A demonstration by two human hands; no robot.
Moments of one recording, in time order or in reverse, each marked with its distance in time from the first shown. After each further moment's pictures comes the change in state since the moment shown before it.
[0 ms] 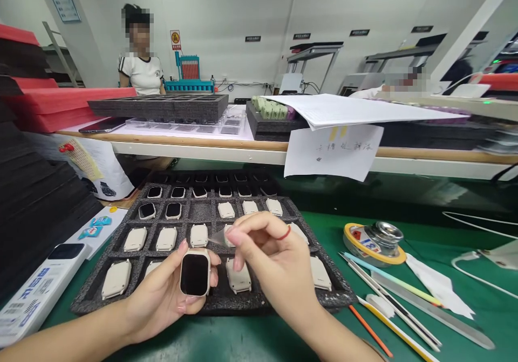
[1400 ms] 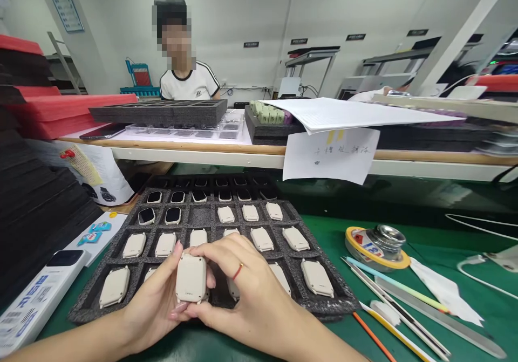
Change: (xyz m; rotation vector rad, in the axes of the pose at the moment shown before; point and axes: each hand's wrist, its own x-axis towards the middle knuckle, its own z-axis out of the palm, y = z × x) left_hand 0.000 0.002 0.004 0.011 0.122 -0.025; right_hand -0.010 0.003 0.004 -0.386 -0.451 -0.295
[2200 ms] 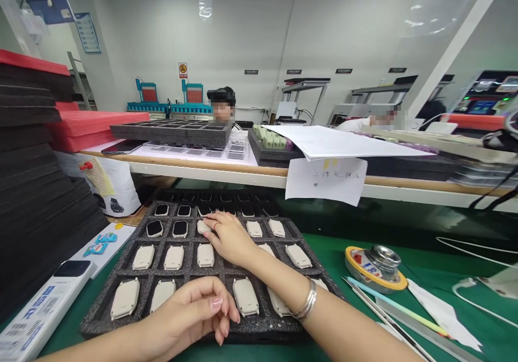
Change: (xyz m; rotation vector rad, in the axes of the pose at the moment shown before) left_hand 0.001 -0.009 -0.001 0.172 -0.185 0.069; right_hand 0.060 0.095 0.044 -0.341 -0.196 0.218
